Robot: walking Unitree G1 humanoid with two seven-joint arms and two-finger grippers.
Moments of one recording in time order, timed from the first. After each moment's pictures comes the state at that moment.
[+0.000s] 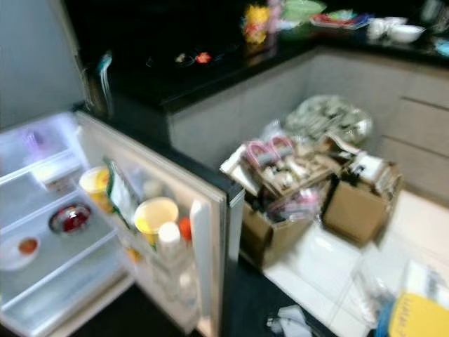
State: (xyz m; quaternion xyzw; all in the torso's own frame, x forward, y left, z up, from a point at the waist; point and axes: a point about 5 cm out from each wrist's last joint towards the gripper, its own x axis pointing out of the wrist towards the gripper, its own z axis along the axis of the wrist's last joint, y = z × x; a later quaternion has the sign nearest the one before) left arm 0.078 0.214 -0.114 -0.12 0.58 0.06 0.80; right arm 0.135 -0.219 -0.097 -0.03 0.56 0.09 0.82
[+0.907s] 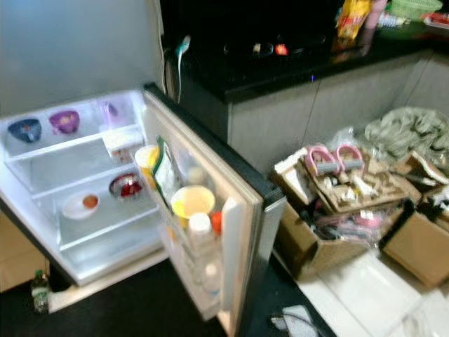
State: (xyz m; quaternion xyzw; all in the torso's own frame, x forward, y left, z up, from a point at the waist) left arm 0.079 0.214 -0.114 -0.12 0.58 0.06 0.80; right arm 0.143 -0.238 -0.091 -0.05 0.55 0.03 0.83
